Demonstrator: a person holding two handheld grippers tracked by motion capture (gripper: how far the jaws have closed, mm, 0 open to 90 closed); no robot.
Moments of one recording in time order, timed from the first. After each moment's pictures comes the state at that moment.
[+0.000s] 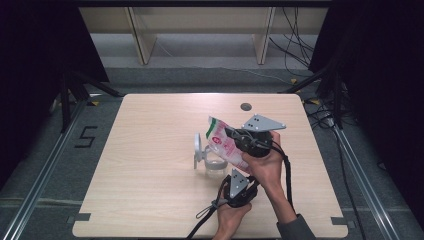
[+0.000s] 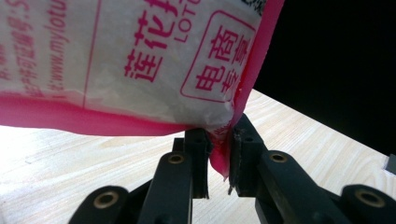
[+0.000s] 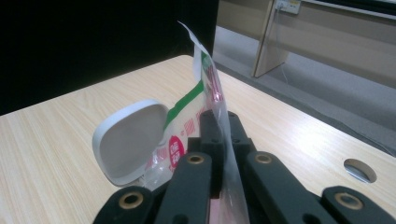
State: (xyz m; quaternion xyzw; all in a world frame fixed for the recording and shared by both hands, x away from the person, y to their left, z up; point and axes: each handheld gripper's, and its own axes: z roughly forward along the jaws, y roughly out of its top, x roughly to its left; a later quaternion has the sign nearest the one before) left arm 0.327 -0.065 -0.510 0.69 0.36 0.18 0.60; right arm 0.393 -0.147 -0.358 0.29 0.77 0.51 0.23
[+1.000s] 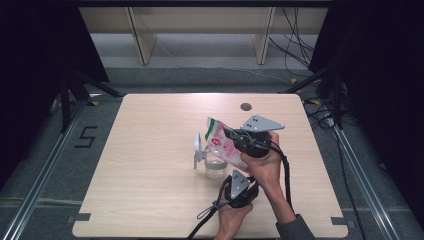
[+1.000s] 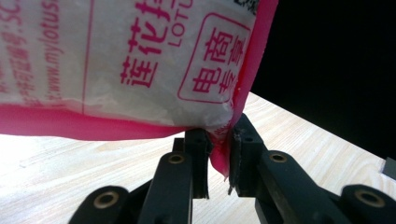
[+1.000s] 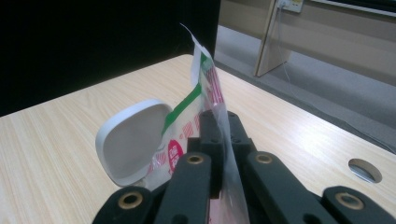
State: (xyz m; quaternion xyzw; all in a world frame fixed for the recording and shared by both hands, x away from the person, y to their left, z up) left arm 0.326 -0.068 -0.509 0.69 0.36 0.18 0.61; right arm 0.391 -0.143 -0.359 0.31 0.77 0.51 0.23
